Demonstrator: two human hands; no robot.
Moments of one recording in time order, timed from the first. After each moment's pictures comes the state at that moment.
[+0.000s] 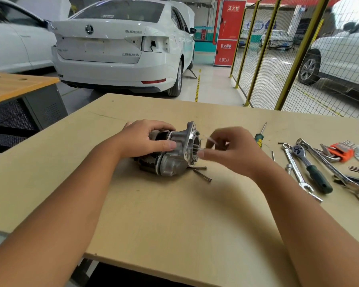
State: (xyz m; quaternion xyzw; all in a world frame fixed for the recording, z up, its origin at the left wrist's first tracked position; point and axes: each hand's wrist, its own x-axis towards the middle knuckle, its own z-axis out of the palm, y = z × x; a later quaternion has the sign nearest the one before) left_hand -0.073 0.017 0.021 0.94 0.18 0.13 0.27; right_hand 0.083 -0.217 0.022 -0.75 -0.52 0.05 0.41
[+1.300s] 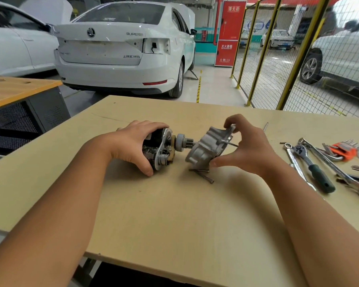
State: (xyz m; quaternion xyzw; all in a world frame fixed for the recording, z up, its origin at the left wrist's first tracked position) left_hand -0.089 0.036 0.029 0.97 0.17 0.00 0.17; right_hand 0.114 -0.222 0.007 -0.78 -0.49 -0.06 0.40
